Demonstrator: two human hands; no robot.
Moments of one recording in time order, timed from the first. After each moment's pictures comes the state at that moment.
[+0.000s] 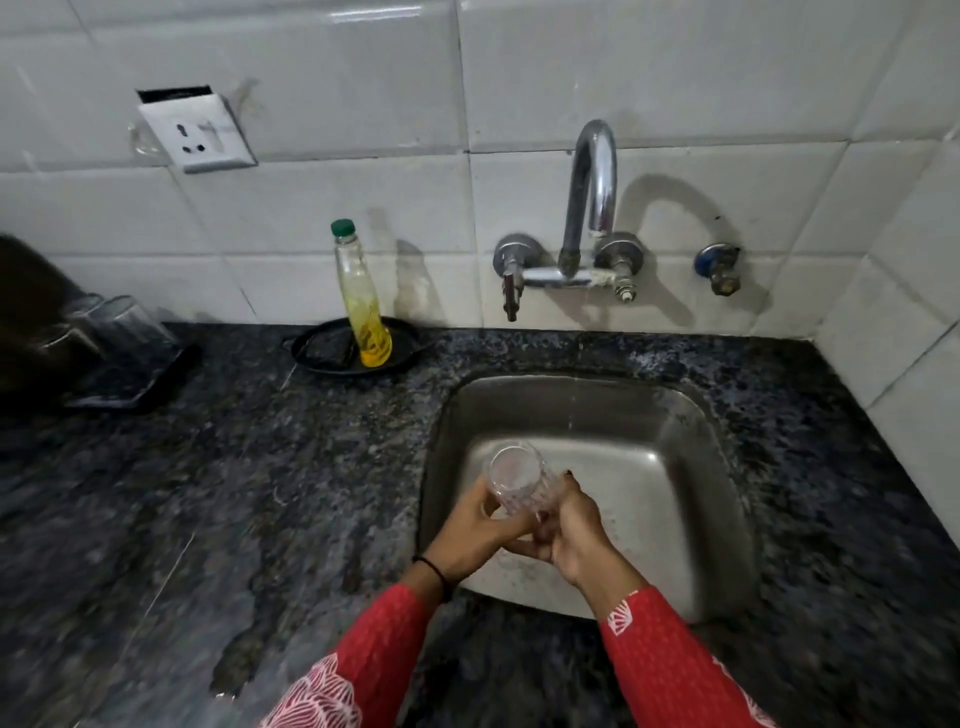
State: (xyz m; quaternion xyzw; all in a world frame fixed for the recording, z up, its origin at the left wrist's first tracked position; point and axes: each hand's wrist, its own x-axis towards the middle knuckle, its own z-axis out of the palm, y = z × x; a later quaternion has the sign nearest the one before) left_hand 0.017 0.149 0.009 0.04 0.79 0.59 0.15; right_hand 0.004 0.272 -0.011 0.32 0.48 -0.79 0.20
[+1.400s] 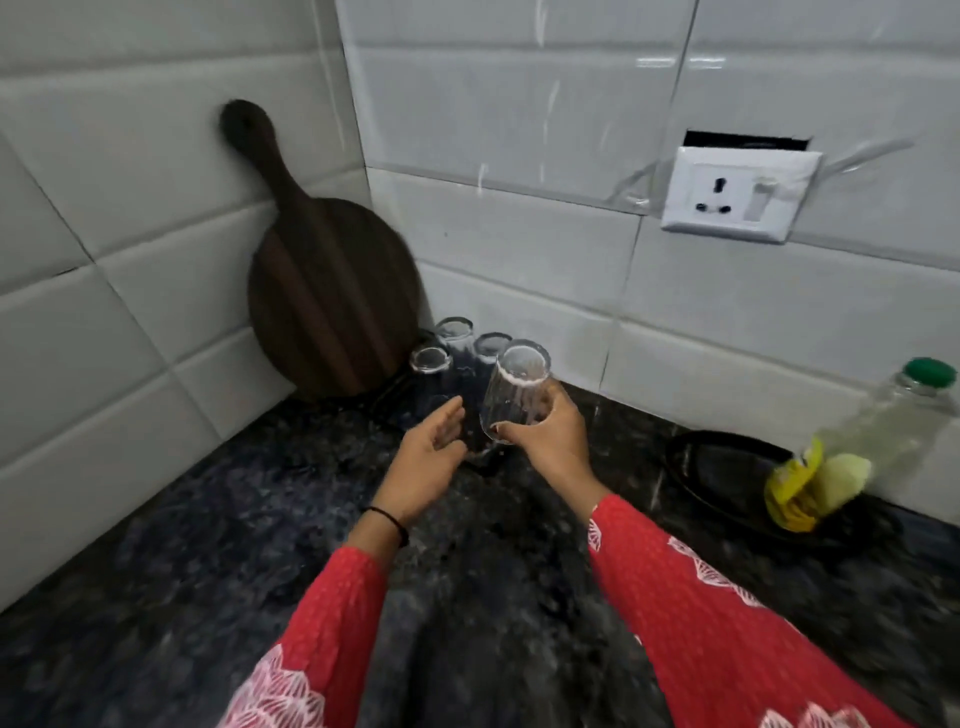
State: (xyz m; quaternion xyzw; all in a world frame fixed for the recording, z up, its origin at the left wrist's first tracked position) left_hand -0.120 -0.386 0.046 -0.15 0.75 0.64 -0.08; right_hand -0.219 -0.264 0.025 -0.14 0.77 -0.62 0.02
